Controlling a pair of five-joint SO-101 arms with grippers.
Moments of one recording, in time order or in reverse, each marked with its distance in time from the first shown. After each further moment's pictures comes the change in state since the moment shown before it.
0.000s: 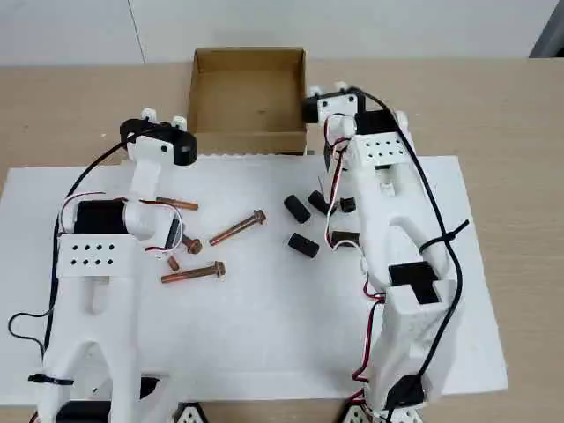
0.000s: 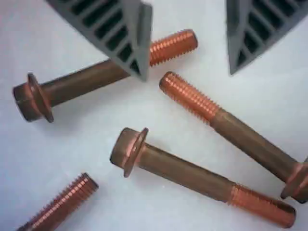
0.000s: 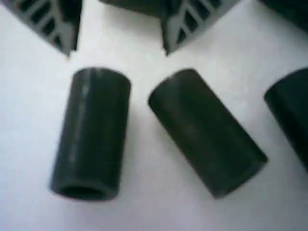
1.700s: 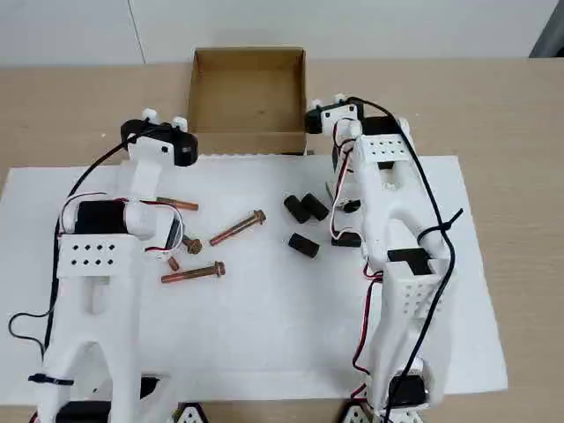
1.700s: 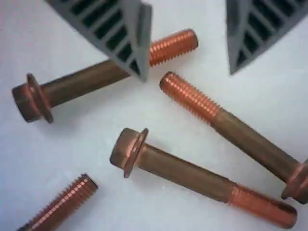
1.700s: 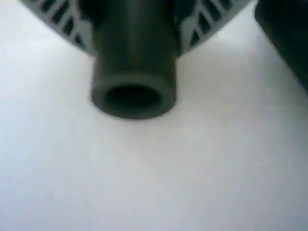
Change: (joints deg) left arm 0.0 0.0 0.1 -0.1 0.0; right arm 3.6 9.4 -4.7 -2.3 8.4
